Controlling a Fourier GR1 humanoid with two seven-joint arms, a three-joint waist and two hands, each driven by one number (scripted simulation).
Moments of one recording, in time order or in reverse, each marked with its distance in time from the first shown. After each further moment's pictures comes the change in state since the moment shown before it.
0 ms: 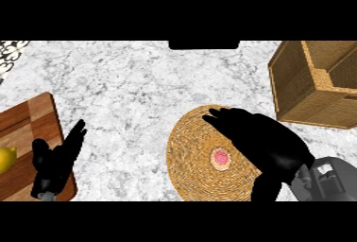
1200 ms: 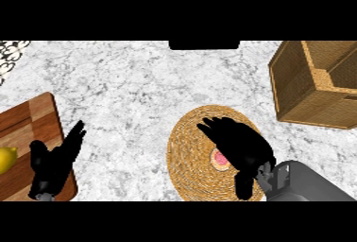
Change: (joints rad) left arm 0.011 -0.017 0.034 0.007 -0.020 -0.046 -0.007; right arm 0.100 0.139 0.083 0.198 0.284 -0.025 -0.129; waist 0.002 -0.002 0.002
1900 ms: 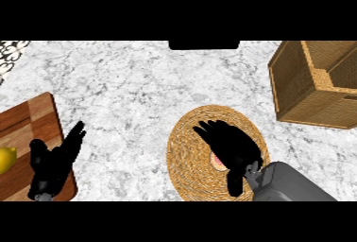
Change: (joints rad) left arm 0.007 -0.011 0.011 -0.026 -0.017 -0.007 0.041; right arm 0.039 0.079 0.011 0.115 0.113 -0.040 -0.080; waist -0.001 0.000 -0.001
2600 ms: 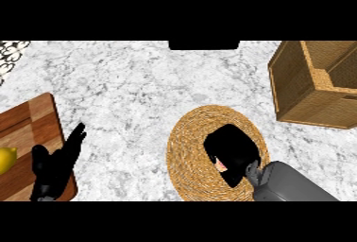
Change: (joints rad) left arm 0.018 -0.026 0.009 0.012 -0.035 -0.005 -0.054; right arm -0.011 -0.022 0.043 0.051 0.174 -0.069 -0.169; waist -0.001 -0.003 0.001
